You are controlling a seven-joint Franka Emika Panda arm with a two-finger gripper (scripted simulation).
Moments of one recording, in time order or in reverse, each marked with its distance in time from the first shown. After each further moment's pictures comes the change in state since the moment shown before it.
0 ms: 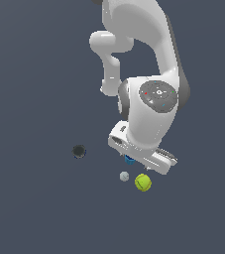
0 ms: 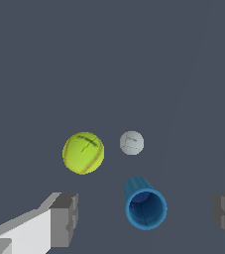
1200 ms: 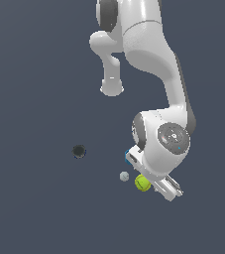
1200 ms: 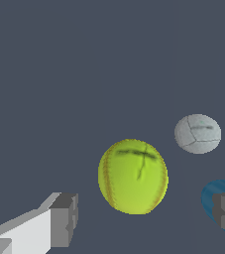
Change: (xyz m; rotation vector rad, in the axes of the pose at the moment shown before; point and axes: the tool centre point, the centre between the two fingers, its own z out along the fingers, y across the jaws) arm 0.004 -0.064 0.084 0.015 -0.001 0.320
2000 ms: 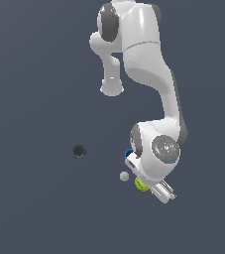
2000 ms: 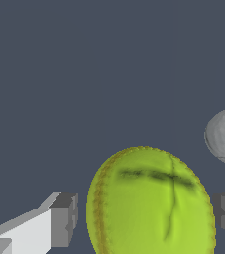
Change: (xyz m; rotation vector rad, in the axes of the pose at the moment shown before) arm 0.000 0.001 0.051 -0.001 0.000 0.004
